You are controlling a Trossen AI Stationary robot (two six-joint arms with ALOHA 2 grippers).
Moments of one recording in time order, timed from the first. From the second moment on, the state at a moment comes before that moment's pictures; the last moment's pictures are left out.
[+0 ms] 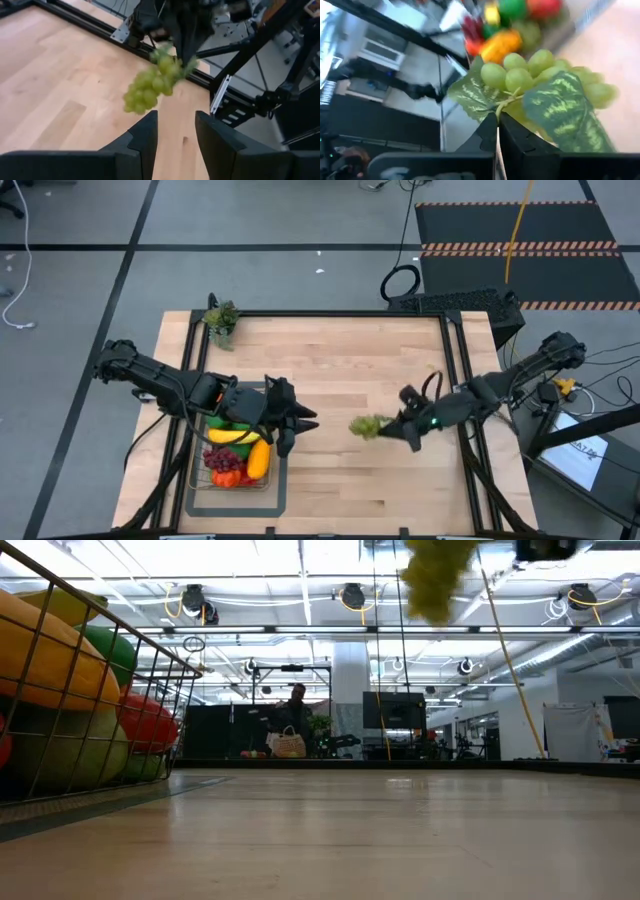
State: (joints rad) left arm -0.36 1.43 1.38 -0.39 -0.29 -0.62; right arm 0.49 1.02 0.85 -0.26 0.21 1.16
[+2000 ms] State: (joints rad) left arm -0.34 1.43 1.38 -0.36 -0.37 -0.93; right arm 0.36 0.81 0.85 0.31 0.55 -0.40
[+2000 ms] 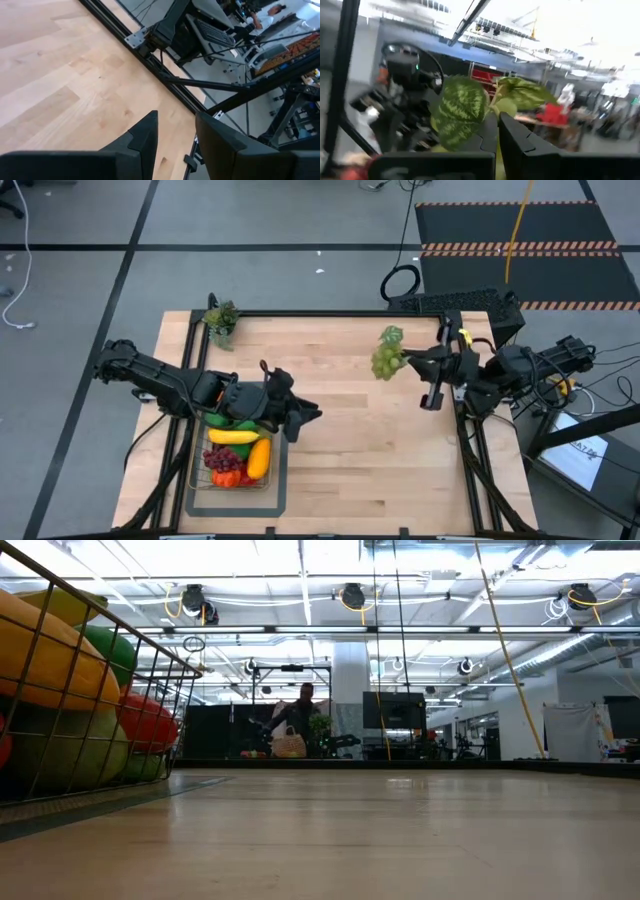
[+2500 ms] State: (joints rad) left arm -0.34 1.43 1.38 -0.22 -0.42 -0.91; right arm 0.36 0.78 0.85 0.20 0.63 0.38
